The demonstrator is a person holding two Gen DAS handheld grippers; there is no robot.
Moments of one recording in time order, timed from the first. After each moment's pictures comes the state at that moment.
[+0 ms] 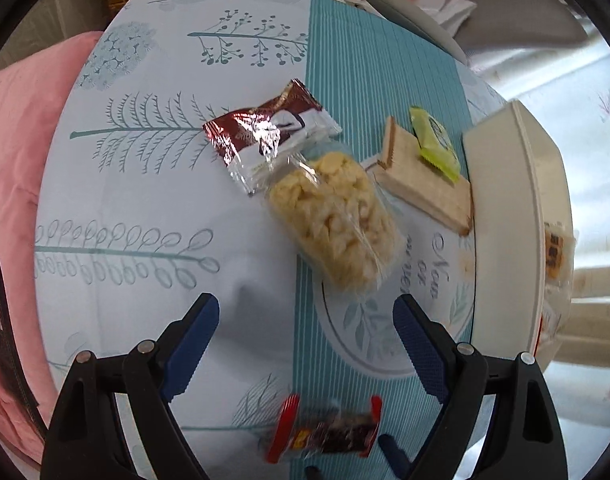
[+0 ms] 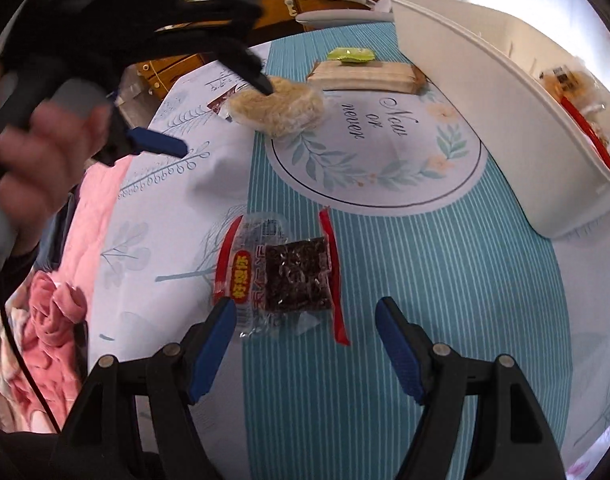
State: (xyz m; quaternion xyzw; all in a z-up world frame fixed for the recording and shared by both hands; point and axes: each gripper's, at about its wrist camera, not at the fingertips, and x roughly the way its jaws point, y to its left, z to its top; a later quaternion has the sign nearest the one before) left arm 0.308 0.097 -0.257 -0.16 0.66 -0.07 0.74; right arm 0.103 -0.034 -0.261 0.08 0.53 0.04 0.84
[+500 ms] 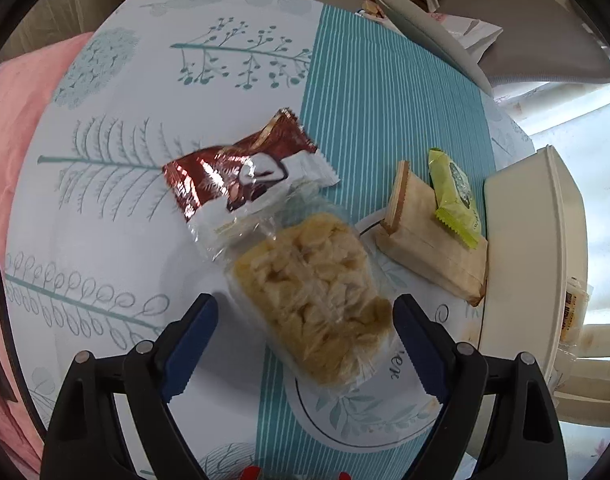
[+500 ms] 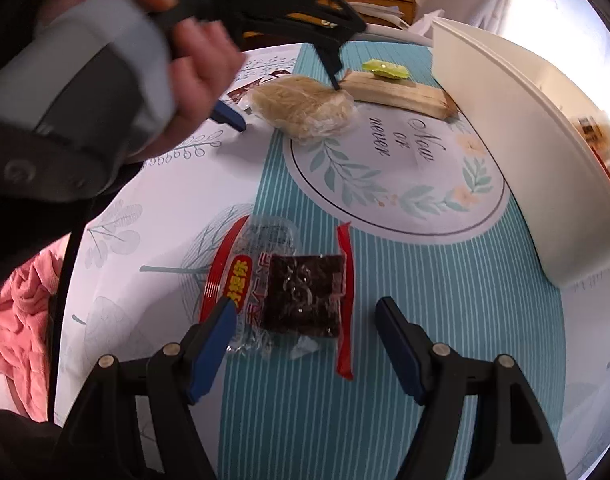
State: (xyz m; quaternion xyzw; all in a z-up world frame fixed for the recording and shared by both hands) left arm 0.353 0.069 -0.285 -0.17 0.64 -0.03 0.75; right arm 0.107 -0.016 -0.269 0.00 0.51 0.07 0.86
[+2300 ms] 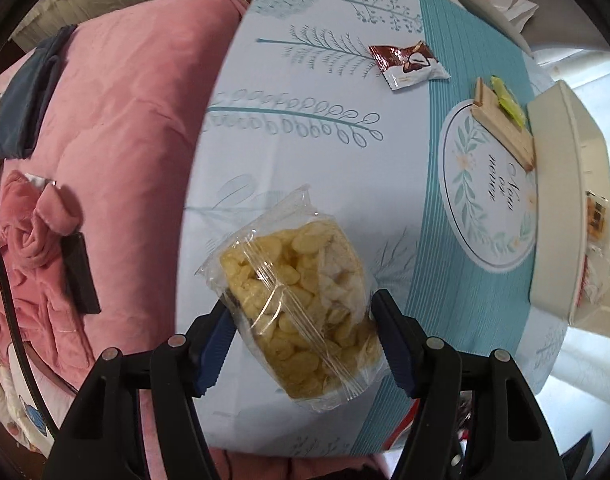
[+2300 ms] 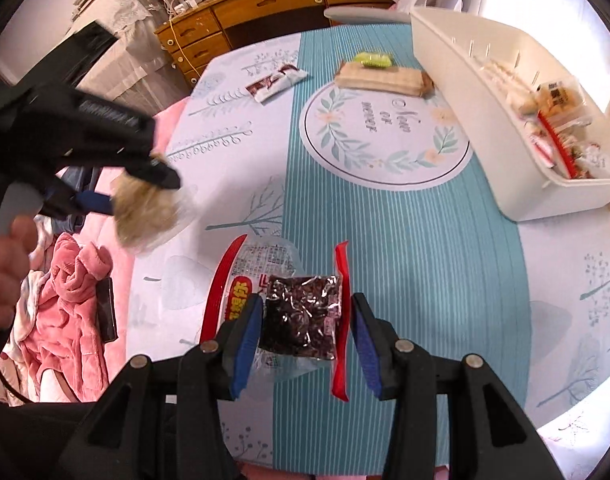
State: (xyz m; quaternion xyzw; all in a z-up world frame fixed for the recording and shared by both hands) left arm 0.226 0.152 -0.219 -0.11 0.70 0.04 0.70; right arm 0.064 -0.029 -0.200 0.06 0.57 0.08 0.82
